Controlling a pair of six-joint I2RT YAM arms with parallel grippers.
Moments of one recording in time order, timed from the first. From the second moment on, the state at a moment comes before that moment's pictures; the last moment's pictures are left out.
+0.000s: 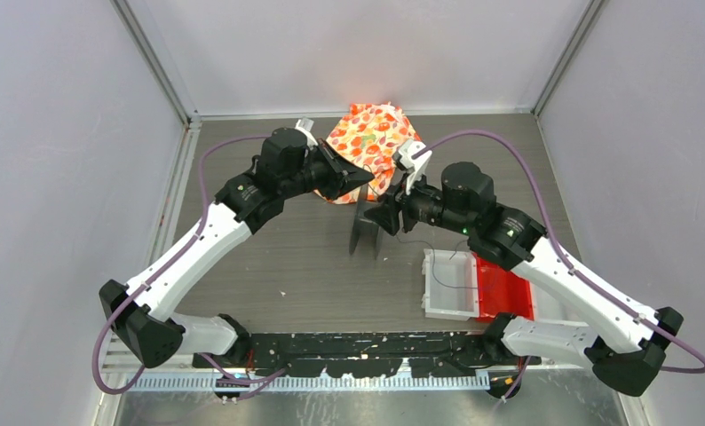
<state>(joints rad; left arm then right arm) -0.68 1.30 1.36 -0.43 0.21 -1.29 0.81 1.04 1.18 -0.40 -0.19 0.12</state>
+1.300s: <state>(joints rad) -0.61 1.14 1.23 -0.37 0.19 -1.23 0.75 0.86 1.09 -0.59 0.20 0.23</state>
